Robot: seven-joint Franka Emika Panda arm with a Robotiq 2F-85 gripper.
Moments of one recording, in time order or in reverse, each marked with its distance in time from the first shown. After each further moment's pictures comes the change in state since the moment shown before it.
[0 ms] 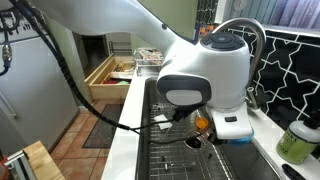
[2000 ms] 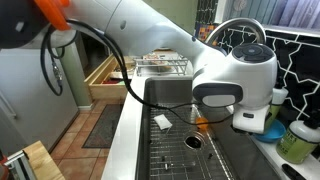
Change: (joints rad) arm -0.064 0.309 0.056 0.411 0.126 0.002 0.420
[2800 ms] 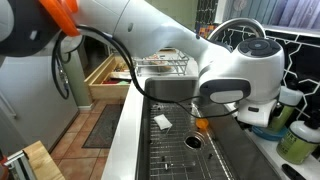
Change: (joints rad) arm -0.018 0.047 0.011 0.103 -0.001 0.000 0.116
